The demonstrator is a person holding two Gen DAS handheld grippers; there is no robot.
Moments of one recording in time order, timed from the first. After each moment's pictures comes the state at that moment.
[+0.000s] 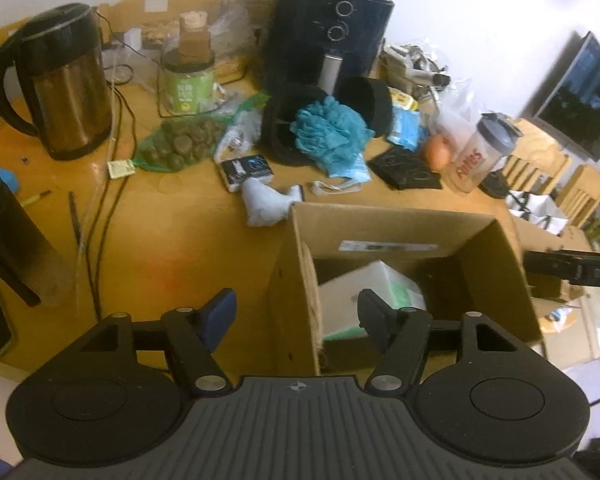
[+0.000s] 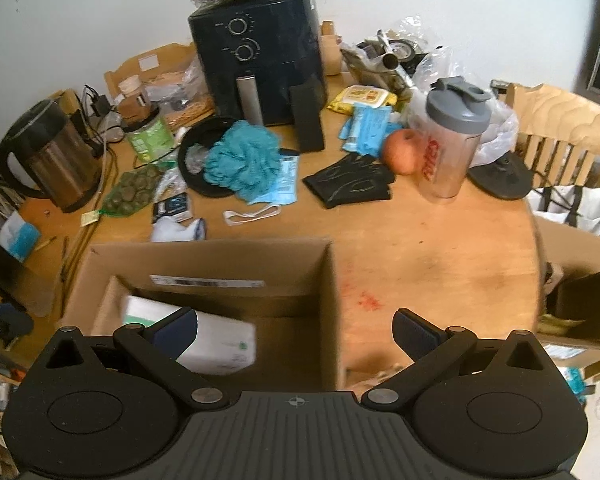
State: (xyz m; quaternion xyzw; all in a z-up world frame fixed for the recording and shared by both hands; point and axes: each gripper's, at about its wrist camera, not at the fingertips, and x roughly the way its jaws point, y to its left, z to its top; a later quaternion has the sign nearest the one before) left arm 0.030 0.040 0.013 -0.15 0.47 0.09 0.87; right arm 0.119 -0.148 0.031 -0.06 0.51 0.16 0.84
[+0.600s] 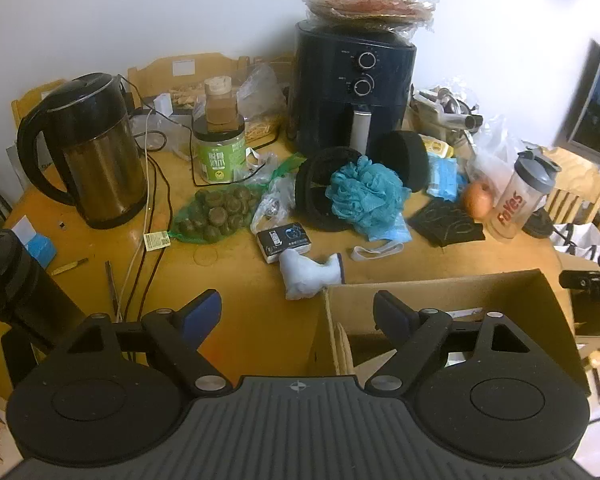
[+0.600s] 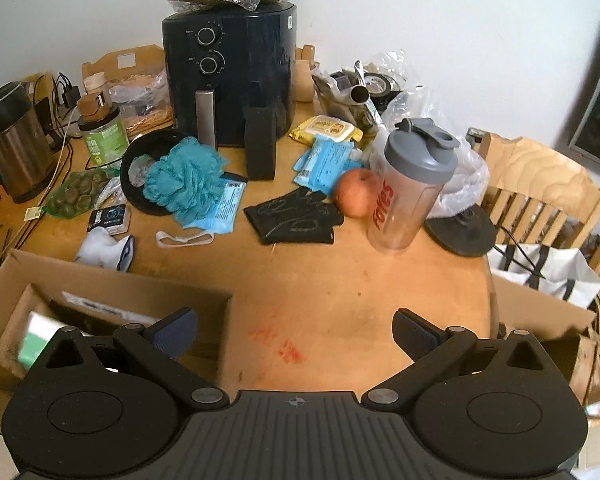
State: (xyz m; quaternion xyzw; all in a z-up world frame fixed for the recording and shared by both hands) left arm 0.059 0.033 0.023 -0.09 0.41 0.15 0.90; right arm 0.168 -0.173 0.009 -0.14 0.46 0.15 0.86
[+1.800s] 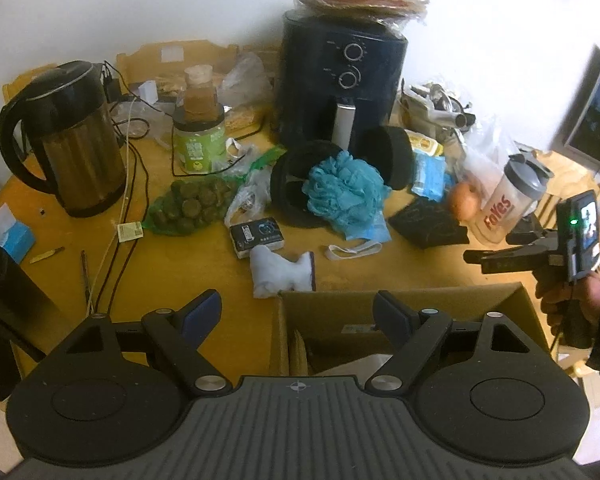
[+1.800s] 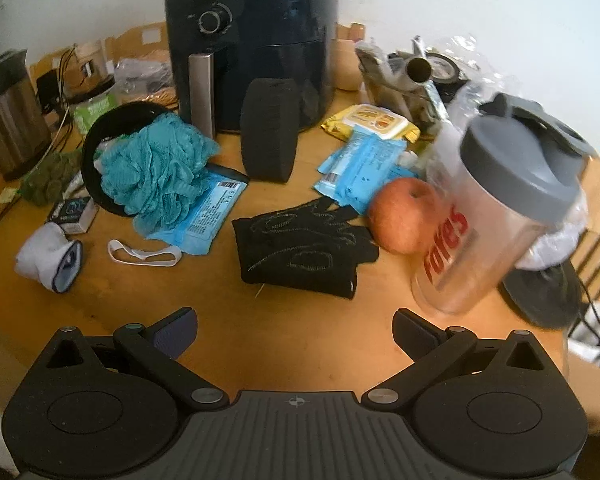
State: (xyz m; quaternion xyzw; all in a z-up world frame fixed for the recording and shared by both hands) left arm 0.079 0.018 0.021 -0.11 0.42 0.15 0.89; right arm 0.288 -0.168 -0.104 -0.16 0.46 0.24 0.84
